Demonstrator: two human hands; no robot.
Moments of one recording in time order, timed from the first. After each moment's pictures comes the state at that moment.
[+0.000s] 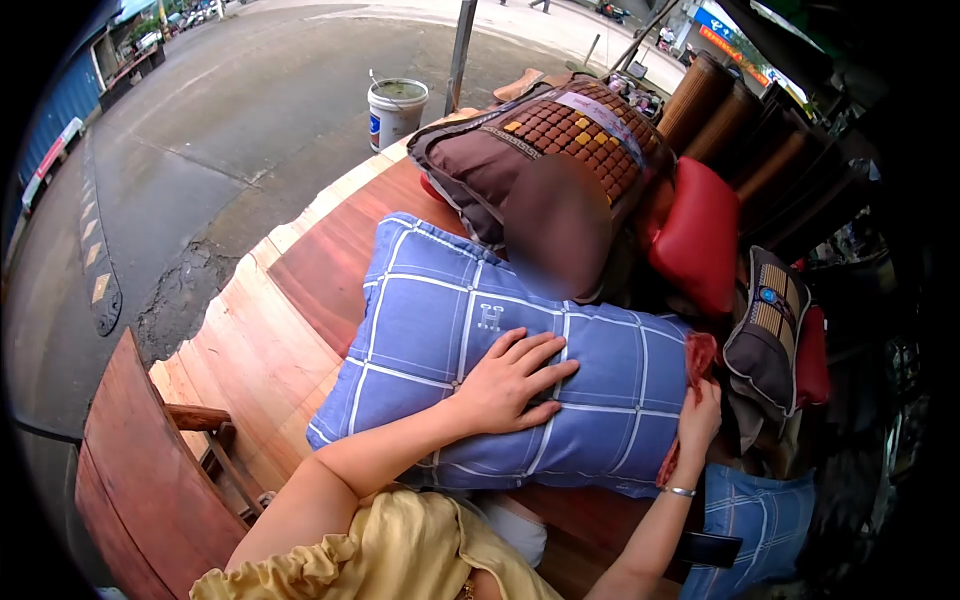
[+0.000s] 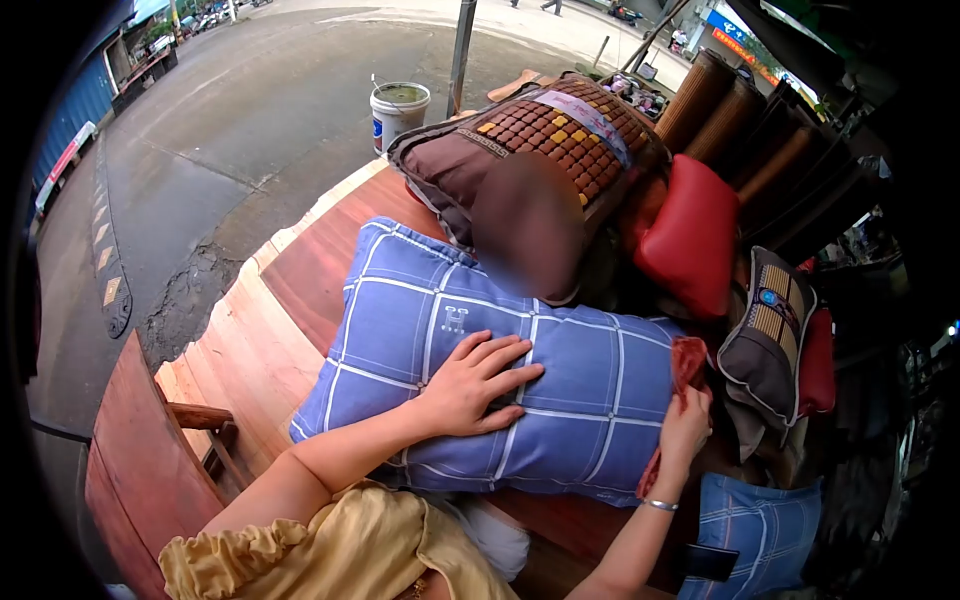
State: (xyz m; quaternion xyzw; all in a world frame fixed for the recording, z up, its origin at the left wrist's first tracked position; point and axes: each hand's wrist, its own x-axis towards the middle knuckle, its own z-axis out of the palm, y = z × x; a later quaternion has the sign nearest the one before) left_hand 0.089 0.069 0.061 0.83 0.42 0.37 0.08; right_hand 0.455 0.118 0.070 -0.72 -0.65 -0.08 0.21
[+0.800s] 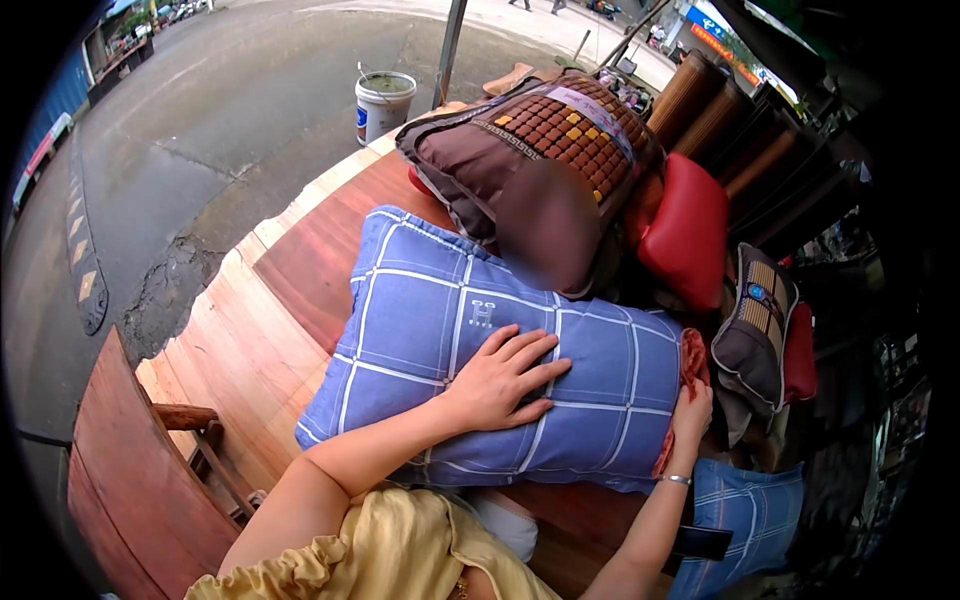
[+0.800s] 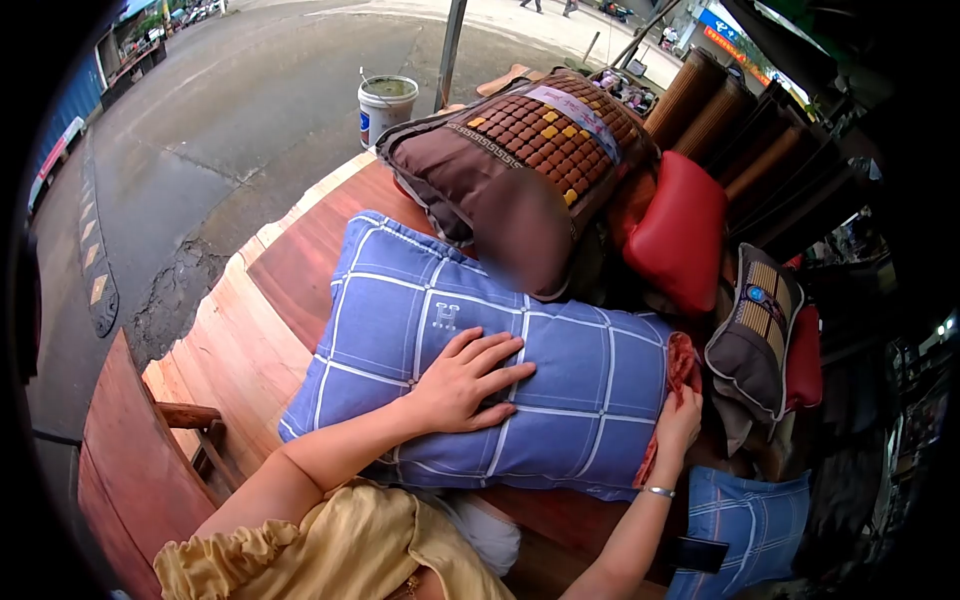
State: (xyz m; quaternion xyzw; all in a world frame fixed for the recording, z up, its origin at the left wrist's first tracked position) left_hand 0.089 0.069 0.059 0.83 0.41 0.37 0.07; right_hand 0.481 0.128 0.057 -0.77 -0.61 -0.04 0.19
